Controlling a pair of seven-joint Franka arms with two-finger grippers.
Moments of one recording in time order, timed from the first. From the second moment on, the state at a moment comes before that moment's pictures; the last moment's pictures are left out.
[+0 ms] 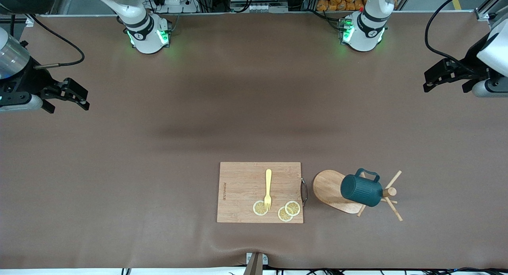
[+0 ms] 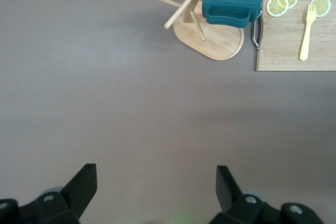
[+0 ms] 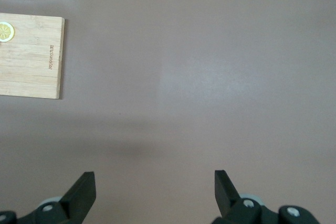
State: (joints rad) left arm -0.07 0.07 -0.05 -1.36 -0.01 1.43 -0.11; right arm -0.12 -0.04 0.19 -1.69 0.03 1.77 -0.01
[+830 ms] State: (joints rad) left arm -0.07 -0.02 -0.03 -1.54 -0.01 1.52 -0.09; right arm -0.12 -0.04 0.20 -1.69 0.03 1.77 -0.01
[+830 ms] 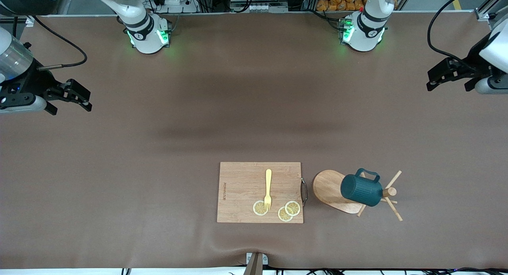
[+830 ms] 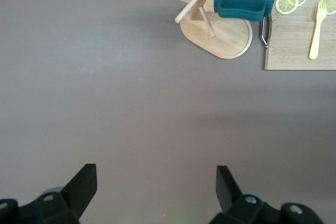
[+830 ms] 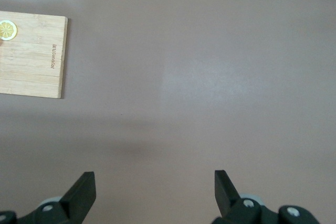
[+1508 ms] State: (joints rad) left arm 0.00 -0.05 -0.09 -1.58 -0.01 1.52 -0.09; right arm -0.12 -0.04 0.19 -1.68 0.03 1.75 -0.02
